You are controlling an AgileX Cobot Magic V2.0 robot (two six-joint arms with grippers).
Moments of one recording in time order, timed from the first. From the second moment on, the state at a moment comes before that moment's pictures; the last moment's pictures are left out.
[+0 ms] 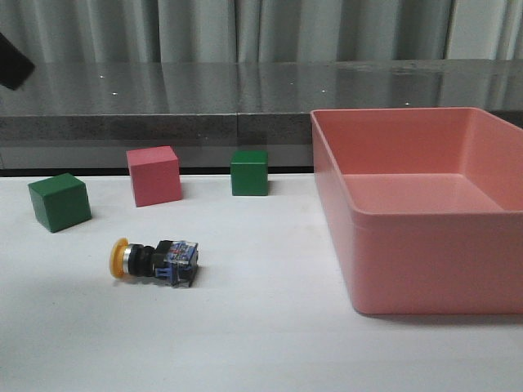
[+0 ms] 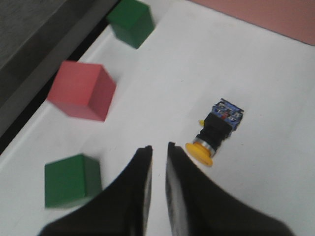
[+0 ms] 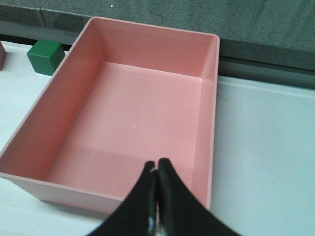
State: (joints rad) left arm -0.01 1.36 -0.99 -0.80 0.84 1.55; right arm -0.09 0.63 -0.61 0.36 0.57 -0.46
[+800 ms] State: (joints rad) left arm -0.01 1.75 -1.00 -1.19 0.90 2.25; right arm -0.09 0.63 -0.61 0.36 0.57 -0.46
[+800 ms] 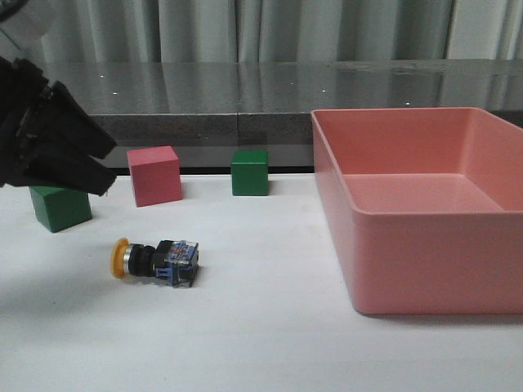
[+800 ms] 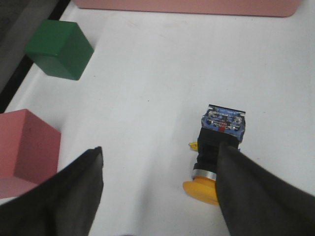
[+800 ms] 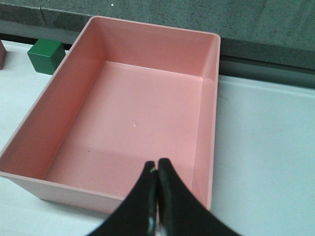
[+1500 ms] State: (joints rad) left arm -0.01 2.04 -1.00 -1.29 0.97 2.45; right arm -0.09 0.63 -0.61 0.36 0.57 -0.46
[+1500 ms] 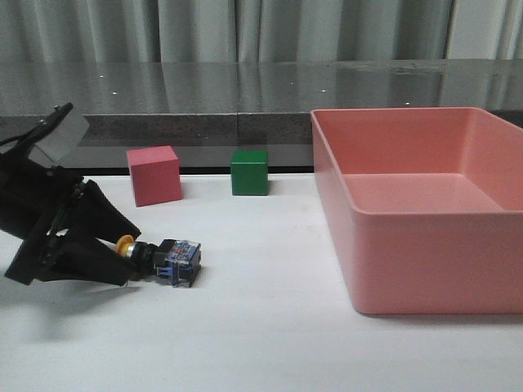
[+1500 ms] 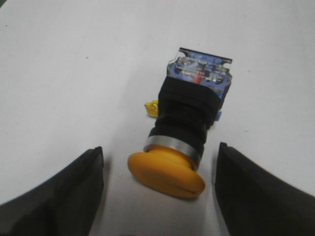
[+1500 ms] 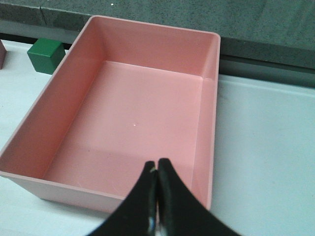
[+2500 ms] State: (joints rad) left arm -0.05 1.89 -1.12 -1.04 1.01 2.19; right arm -0.09 0.63 -0.61 0.36 0.57 -0.46
